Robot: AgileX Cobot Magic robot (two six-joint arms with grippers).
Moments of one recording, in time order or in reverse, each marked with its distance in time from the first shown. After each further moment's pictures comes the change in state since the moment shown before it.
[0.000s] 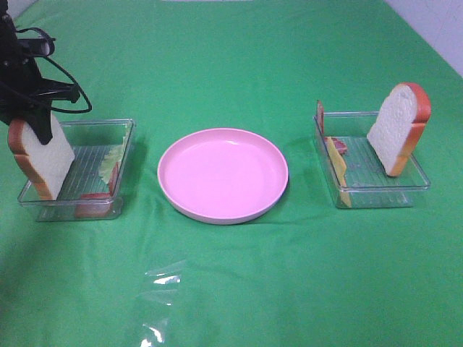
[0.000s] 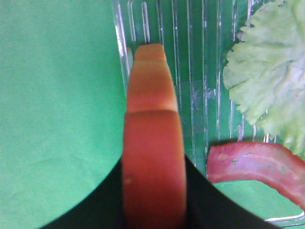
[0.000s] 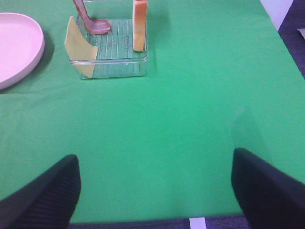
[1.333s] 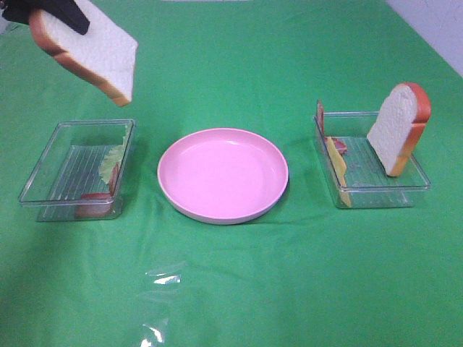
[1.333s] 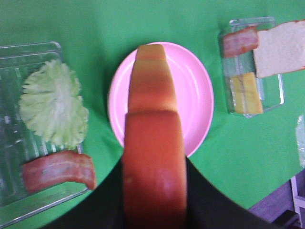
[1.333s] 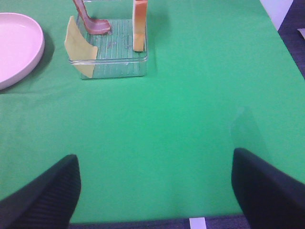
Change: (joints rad) left arm -0.012 -0.307 0.000 -0.528 0.003 0.111; right arm 0.000 0.000 0.000 0.000 0.000 0.000
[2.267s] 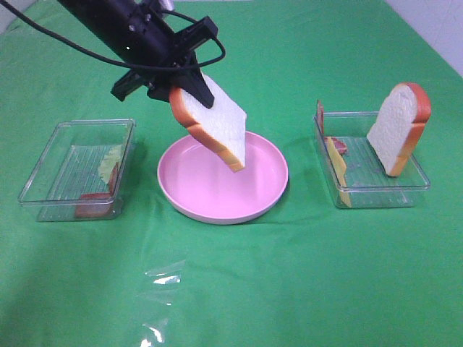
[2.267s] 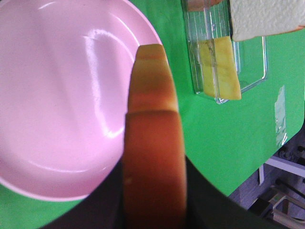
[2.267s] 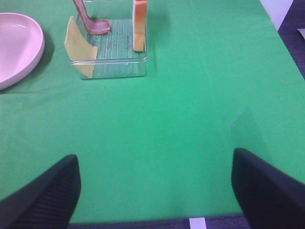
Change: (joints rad) left arm -0.275 0.250 0.000 -0.107 -0.163 -0.083; right arm 0.000 0.000 0.000 0.000 0.000 0.000
